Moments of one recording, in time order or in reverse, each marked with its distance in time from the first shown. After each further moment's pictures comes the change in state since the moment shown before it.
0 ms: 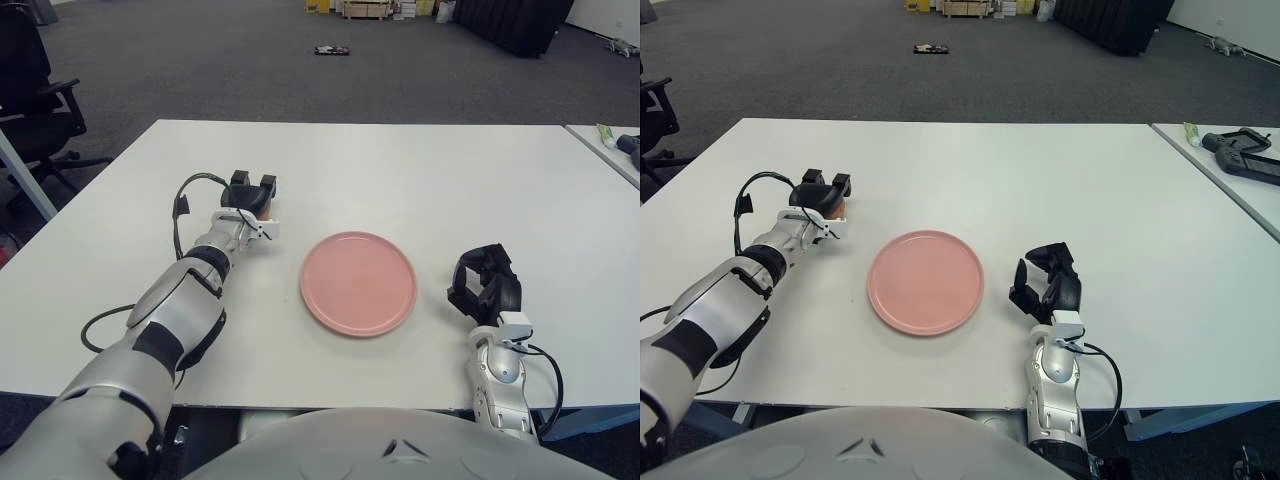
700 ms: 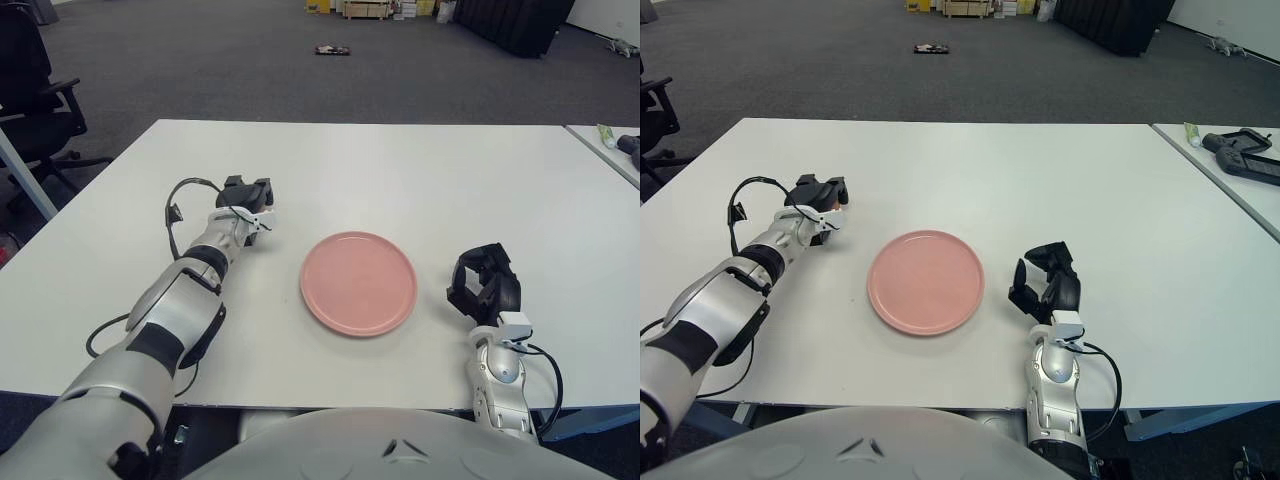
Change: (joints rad) left arm 0.004 -0.002 0.120 -0.002 -0.125 -0.029 -0.042; right arm -0.001 0.000 -0.001 0.002 -0.005 -0.008 -0.004
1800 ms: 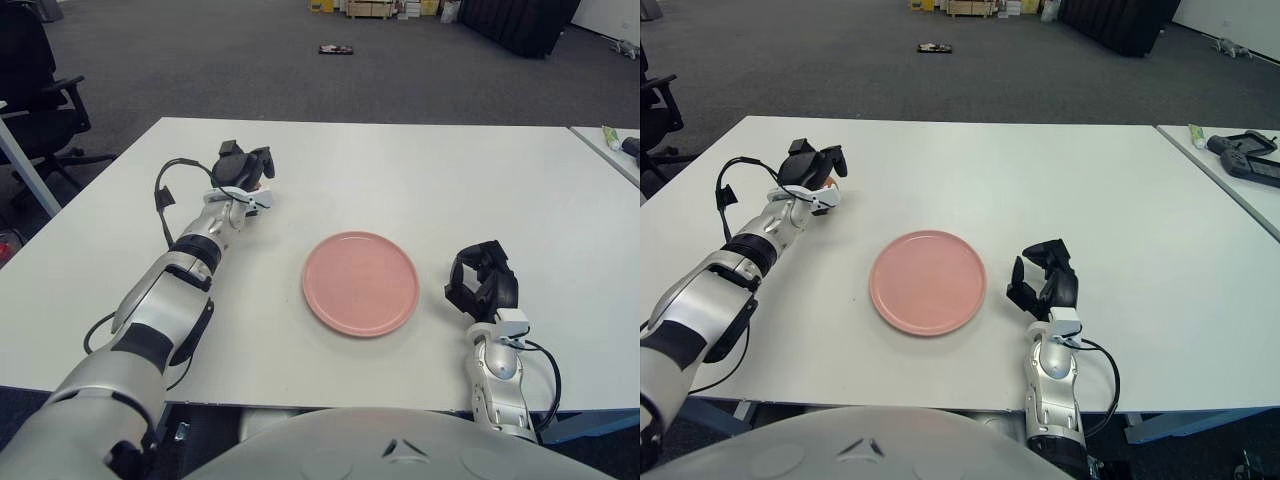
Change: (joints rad) left arm 0.000 0.061 0.059 -0.213 -0.017 -0.079 0.159; right arm -0.017 0.000 -0.003 0.014 -0.002 -0.006 -0.001
